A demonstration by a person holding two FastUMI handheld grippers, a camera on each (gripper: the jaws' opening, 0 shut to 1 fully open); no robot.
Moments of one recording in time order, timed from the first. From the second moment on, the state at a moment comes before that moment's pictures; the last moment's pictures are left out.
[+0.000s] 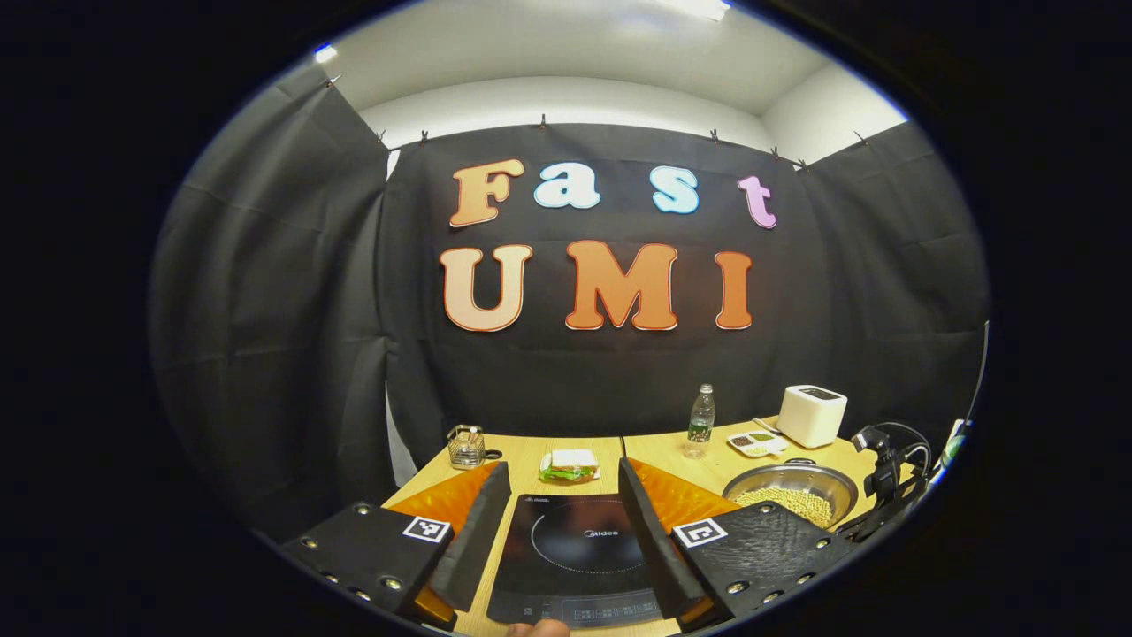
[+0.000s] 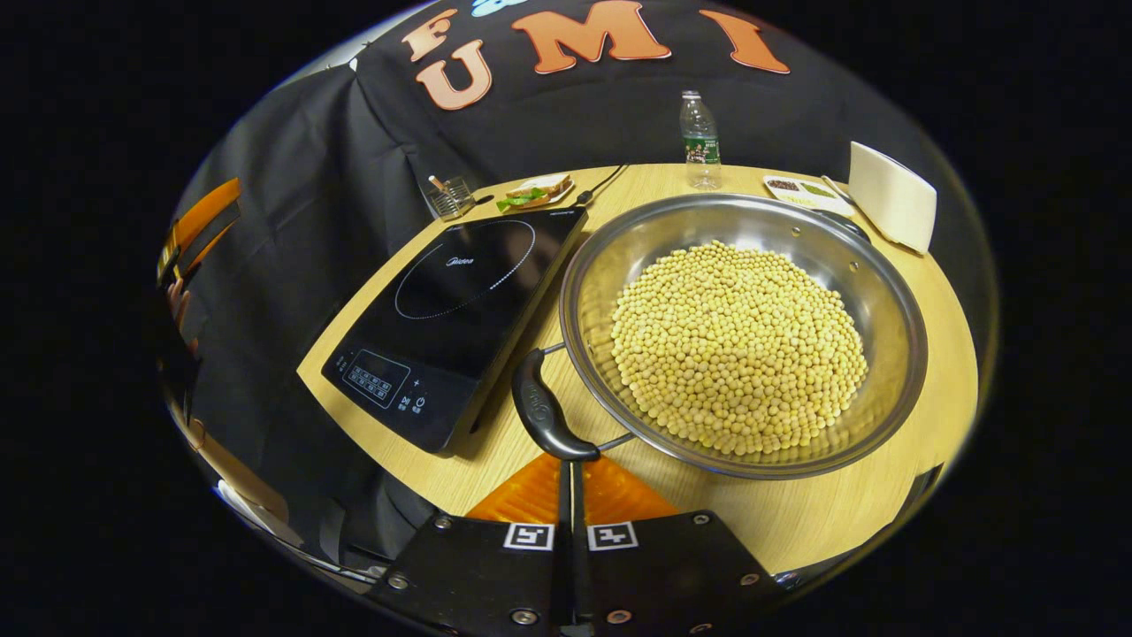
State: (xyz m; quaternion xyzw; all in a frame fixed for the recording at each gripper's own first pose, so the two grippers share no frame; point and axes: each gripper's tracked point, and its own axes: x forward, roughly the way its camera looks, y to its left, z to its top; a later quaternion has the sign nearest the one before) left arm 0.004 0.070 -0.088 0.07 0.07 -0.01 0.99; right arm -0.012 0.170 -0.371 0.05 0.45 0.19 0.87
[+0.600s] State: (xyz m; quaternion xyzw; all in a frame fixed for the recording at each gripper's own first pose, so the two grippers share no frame) left arm 0.005 0.083 -0.086 0.07 0.07 -0.01 1.00; right arm 0.006 0.187 -0.368 0.09 0.45 0.17 0.87
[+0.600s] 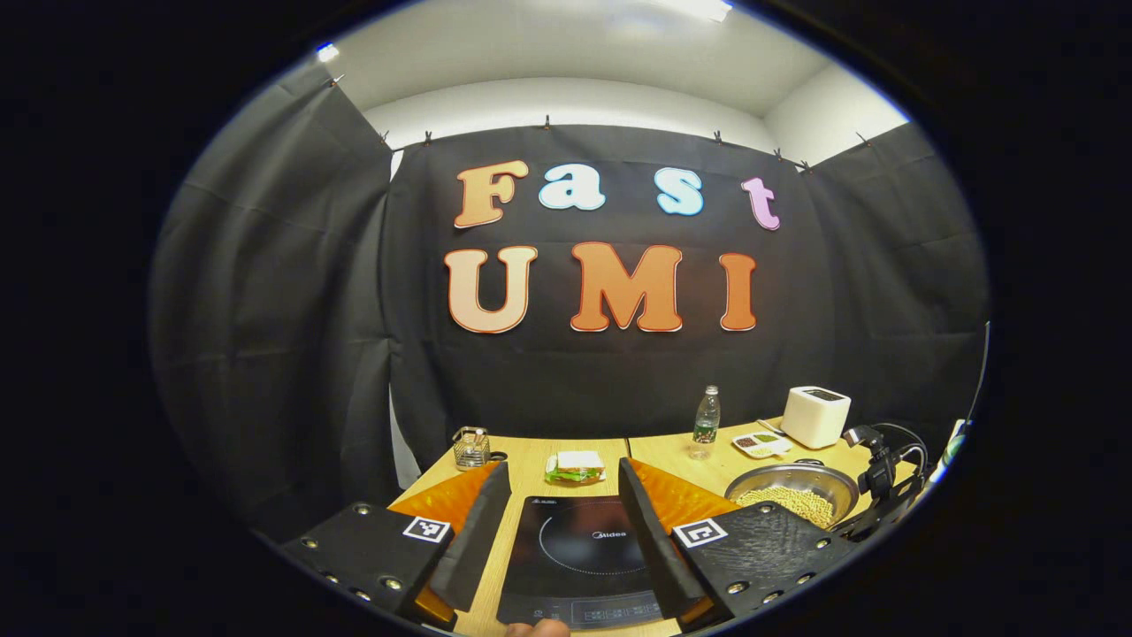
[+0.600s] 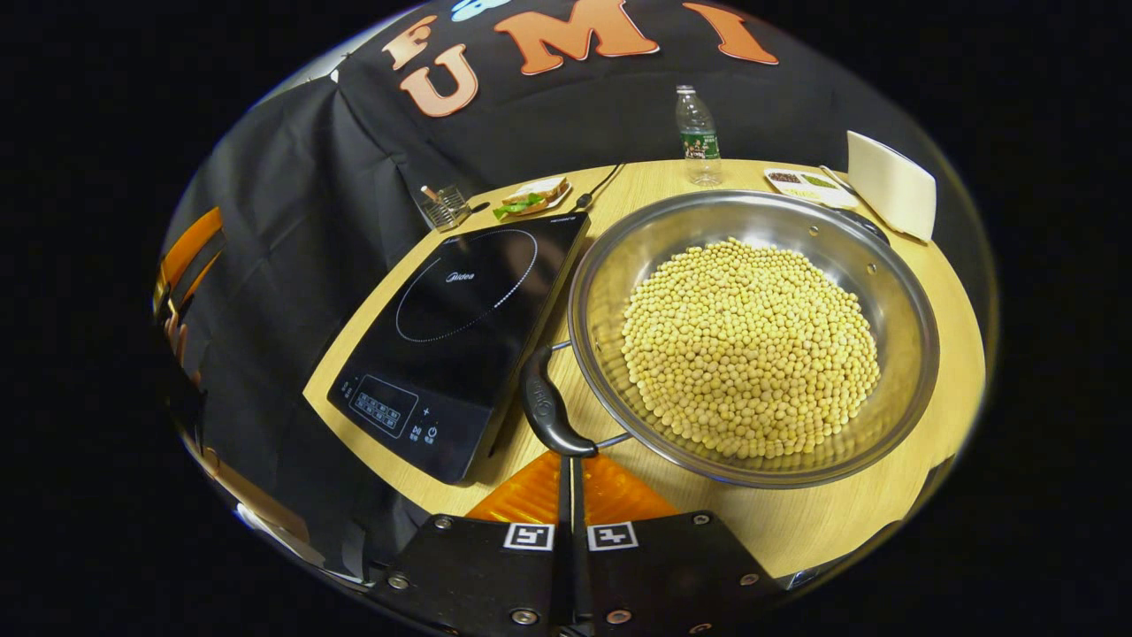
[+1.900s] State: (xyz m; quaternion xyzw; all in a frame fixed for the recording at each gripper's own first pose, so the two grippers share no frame) left arm 0.017 0.113 -0.098 0.06 0.08 -0.01 0.99; right arm 0.085 0.221 -0.350 0.12 0.40 0.15 0.89
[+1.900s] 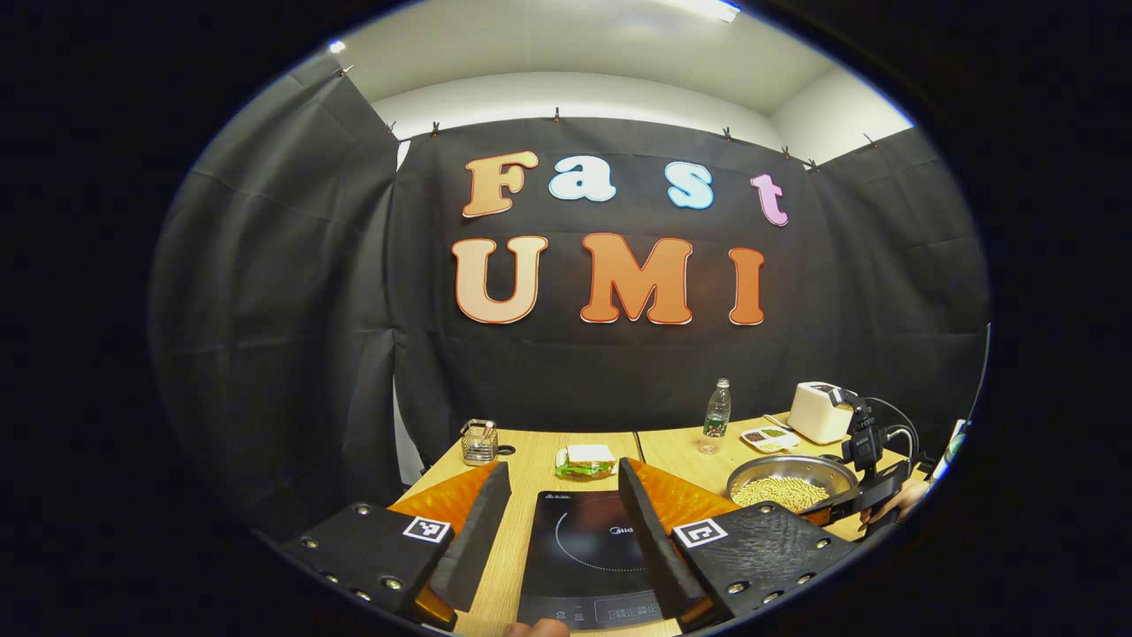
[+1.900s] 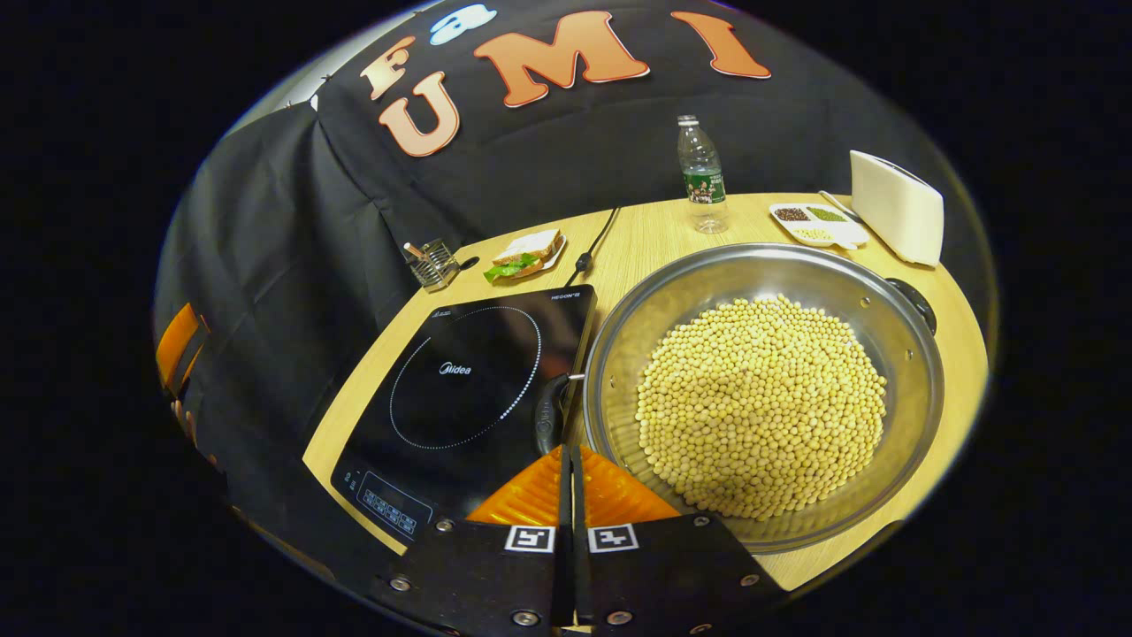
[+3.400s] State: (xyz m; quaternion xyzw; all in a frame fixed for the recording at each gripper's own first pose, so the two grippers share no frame) left arm 0.051 -0.023 -0.155 -0.03 0.16 -0.10 0.98; right arm 0.123 0.166 -0.296 0.14 0.30 0.13 0.93
